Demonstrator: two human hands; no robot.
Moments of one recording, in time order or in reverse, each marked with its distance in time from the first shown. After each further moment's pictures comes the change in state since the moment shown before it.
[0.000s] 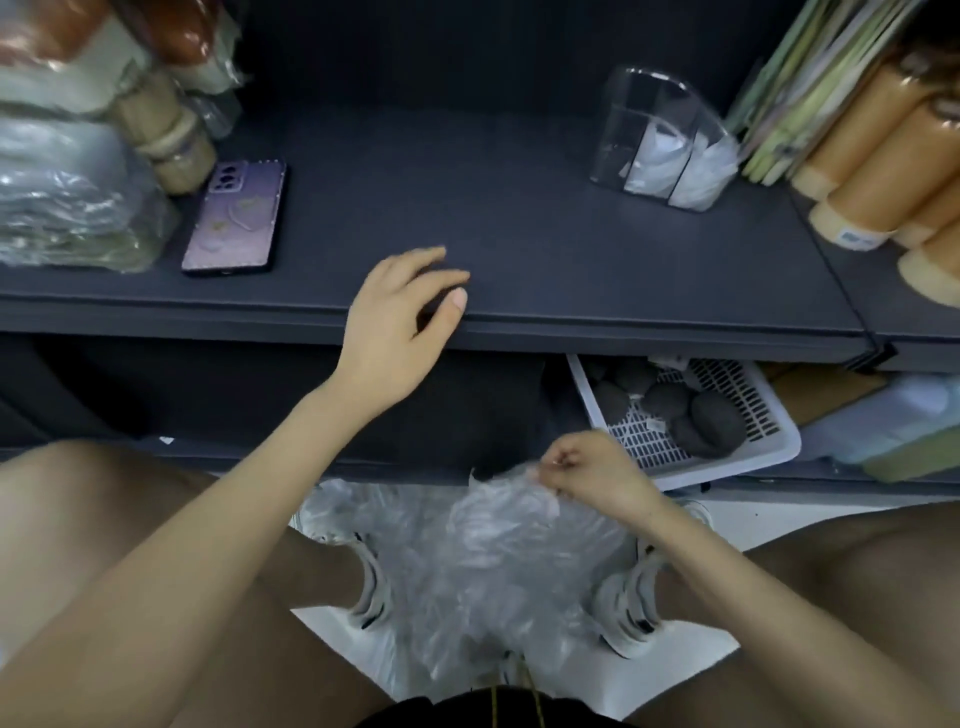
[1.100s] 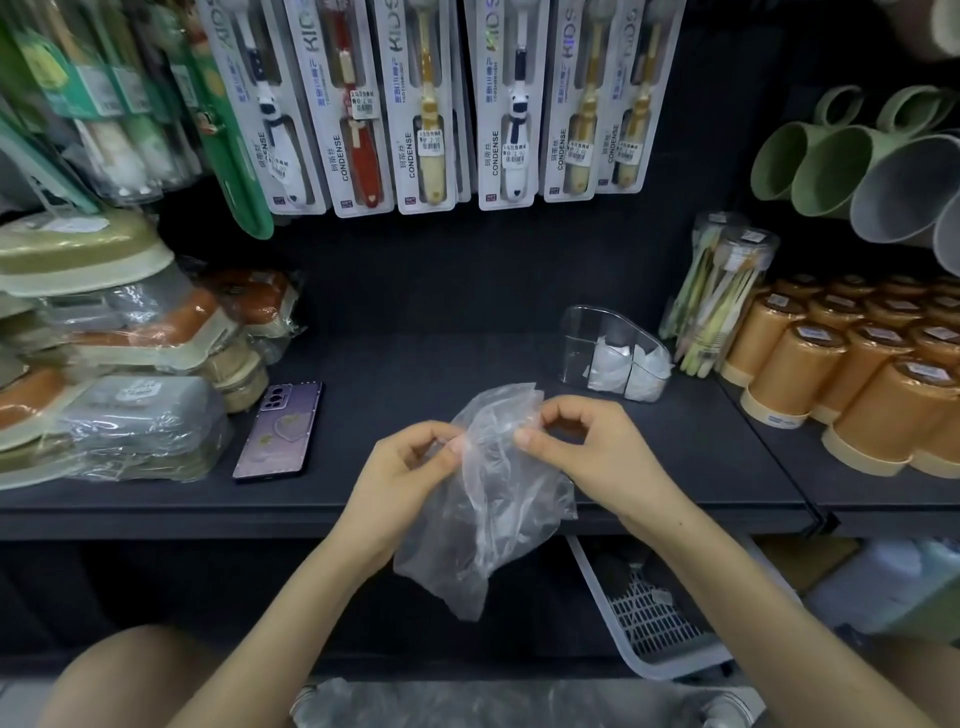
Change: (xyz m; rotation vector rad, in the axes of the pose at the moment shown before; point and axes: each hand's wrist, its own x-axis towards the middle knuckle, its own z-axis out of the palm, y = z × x) left_hand 0.025 0.059 -0.059 -0.837 -0.075 -0.264; right_hand -0.013 -0.153 -0.116 0.296 0.336 -0.469
